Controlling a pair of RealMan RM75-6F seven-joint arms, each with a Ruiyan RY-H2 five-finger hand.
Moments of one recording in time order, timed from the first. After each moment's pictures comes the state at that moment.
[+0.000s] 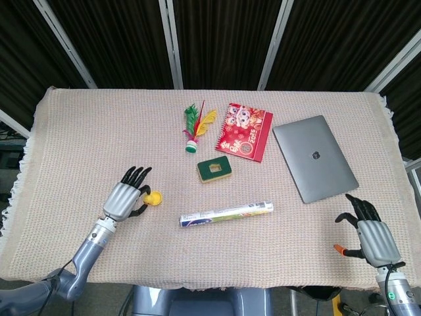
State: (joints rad) left arm -0.53 -1.74 -0.05 -1.08 1.51 1.17 0.10; right arm 0.13 -1.10 0.01 -1.68 -1.48 1.33 0.07
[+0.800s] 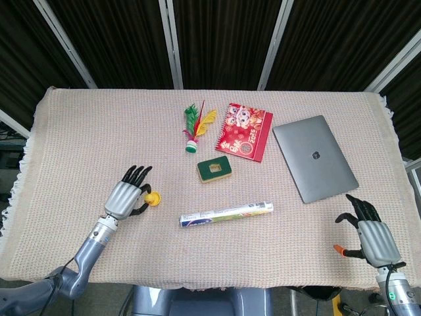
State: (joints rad) left arm -0.55 -1.77 -0.06 -1.03 1.51 1.16 0.08; right arm 0.13 -1.09 0.01 -1.68 -1.48 1.32 0.08
